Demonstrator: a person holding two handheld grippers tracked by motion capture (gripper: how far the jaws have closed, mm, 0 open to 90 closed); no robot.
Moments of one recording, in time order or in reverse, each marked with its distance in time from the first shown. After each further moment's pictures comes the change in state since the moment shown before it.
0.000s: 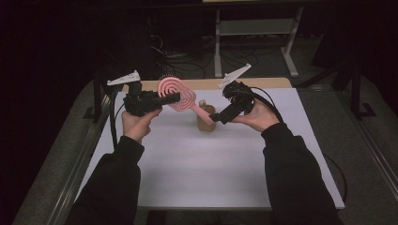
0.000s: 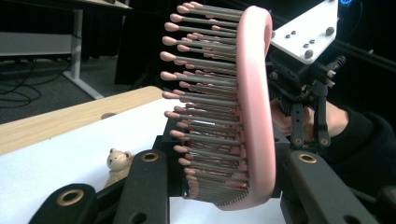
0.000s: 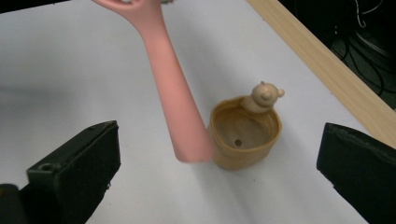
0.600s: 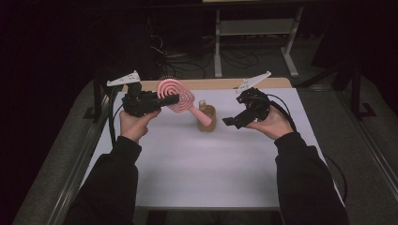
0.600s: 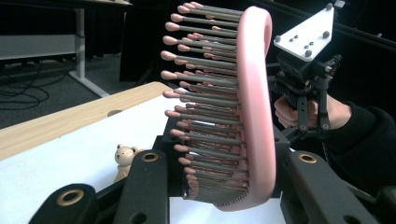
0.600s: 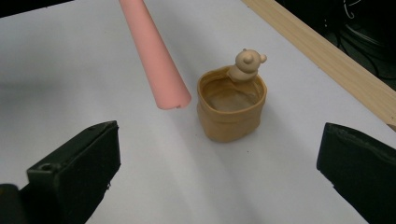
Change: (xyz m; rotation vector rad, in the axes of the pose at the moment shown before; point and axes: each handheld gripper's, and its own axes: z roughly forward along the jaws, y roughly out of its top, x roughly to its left) left arm -0.002 0.001 -0.003 0.026 0.009 0.043; right arm -0.009 -0.041 -0.018 -0.043 -0.020 0.073
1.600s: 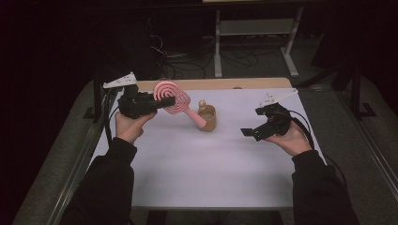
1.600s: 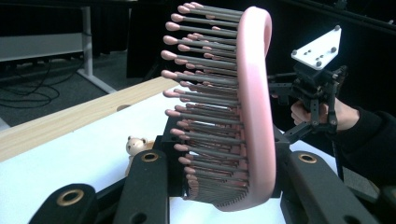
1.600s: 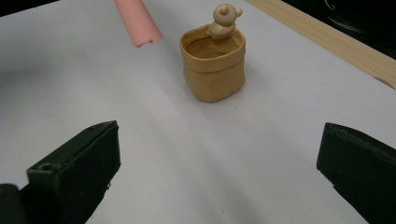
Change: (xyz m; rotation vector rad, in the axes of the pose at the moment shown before) left arm 0.000 -0.003 -0.012 0.028 0.032 0.036; right arm -0.008 -0.066 -0.024 -0.060 -0.032 0.091
